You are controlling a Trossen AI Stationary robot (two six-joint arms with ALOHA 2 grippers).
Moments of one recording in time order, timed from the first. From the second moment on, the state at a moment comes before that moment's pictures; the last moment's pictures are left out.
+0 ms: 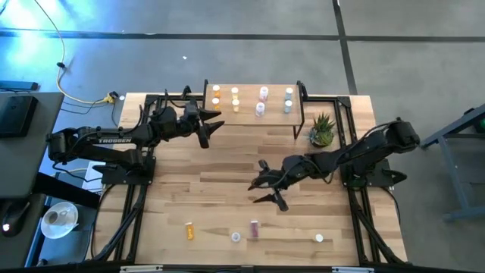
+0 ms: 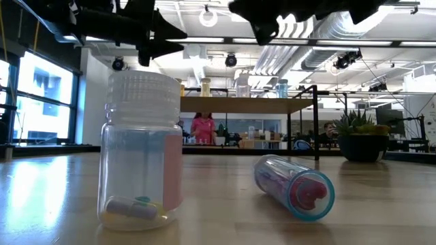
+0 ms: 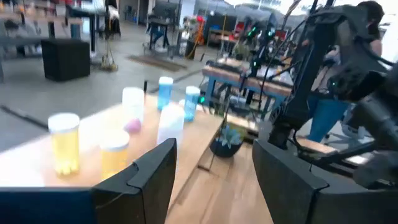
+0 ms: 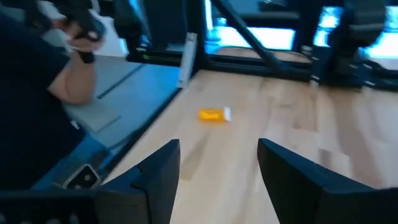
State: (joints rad) left arm 0.46 1.07 0.51 0.52 0.01 -0.19; right arm 0.25 1.51 0.83 0.41 -0.20 0.02
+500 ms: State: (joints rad) left arm 0.35 1.07 0.51 0.31 0.01 -0.24; right arm 0.30 1.80 1.04 0.39 -0.33 -0.09
